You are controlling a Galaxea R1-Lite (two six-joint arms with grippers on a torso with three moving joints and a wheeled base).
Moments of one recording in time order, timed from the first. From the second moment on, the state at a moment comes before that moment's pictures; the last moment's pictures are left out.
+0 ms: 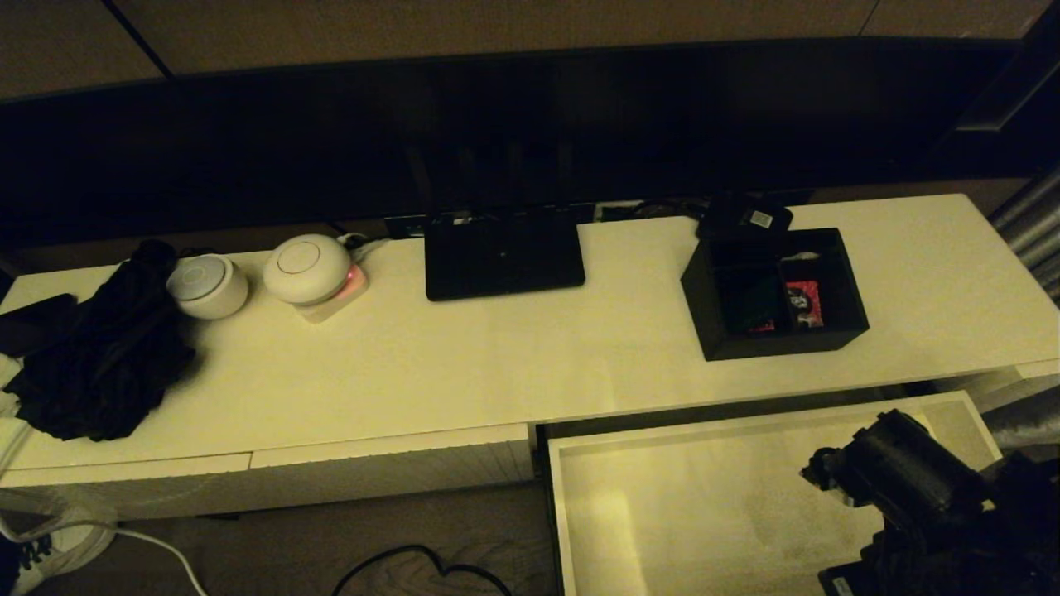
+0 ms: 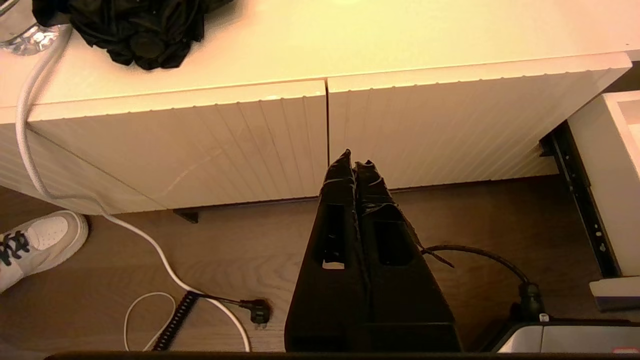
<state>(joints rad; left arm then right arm) 0.00 0.00 0.00 0.00 0.00 0.00 0.52 1.57 -0.68 0.38 -0.14 0.39</state>
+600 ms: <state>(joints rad) 0.00 0.00 0.00 0.00 0.00 0.00 0.58 1.26 -0.73 0.33 -0.50 0.29</state>
